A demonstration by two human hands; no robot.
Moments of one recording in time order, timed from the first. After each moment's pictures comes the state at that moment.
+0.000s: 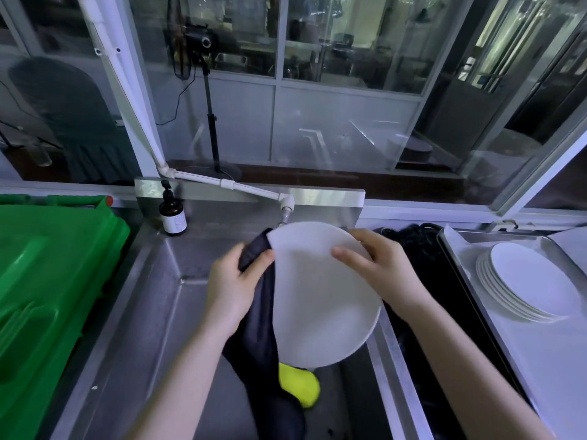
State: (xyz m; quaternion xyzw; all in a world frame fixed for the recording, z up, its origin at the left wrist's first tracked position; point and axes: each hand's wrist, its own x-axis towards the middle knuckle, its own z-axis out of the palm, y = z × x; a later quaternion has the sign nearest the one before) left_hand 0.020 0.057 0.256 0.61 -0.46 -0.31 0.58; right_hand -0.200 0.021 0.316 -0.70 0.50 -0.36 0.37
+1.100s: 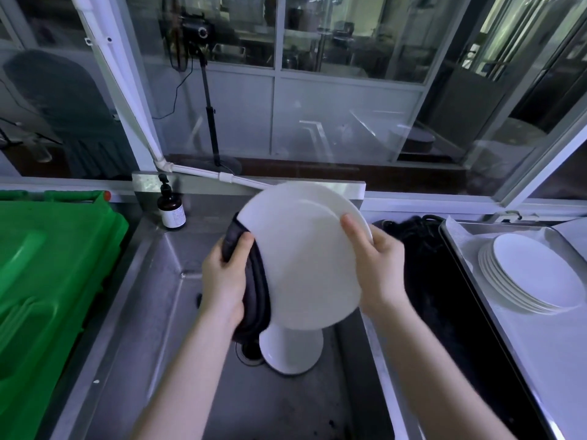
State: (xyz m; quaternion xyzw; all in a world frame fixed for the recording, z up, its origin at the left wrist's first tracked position) left_hand 0.014 0.050 0.253 0.56 -0.26 -0.40 0.68; right_hand -0.169 0.028 0.301 -0.50 0.52 -0.55 0.42
